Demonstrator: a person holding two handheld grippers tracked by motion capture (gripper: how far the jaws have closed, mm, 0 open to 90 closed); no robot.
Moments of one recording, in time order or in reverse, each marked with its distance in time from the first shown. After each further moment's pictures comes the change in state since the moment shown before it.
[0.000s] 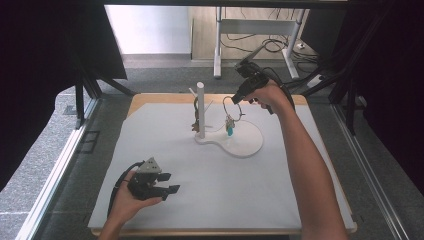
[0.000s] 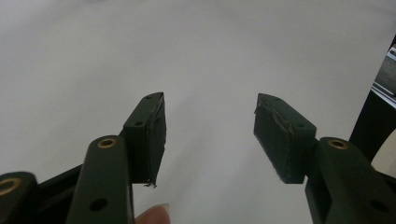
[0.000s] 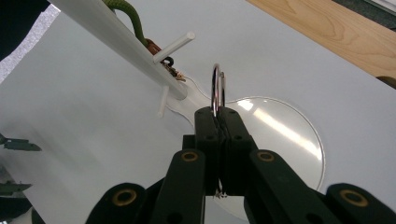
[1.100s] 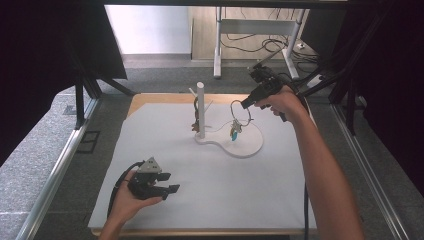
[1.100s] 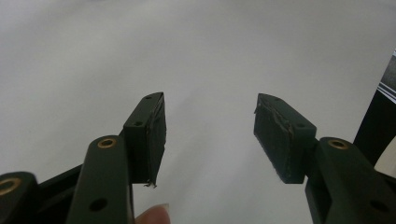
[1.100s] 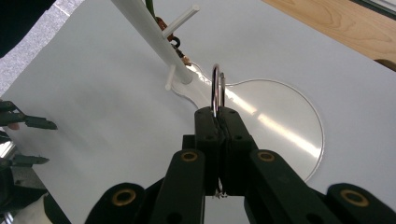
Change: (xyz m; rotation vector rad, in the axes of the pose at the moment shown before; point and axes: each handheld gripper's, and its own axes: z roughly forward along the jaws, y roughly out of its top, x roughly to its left) left arm 0.000 0.001 0.001 0.005 0.015 -0.001; right arm -0.002 -0.035 -0.027 -0.041 0.025 0.003
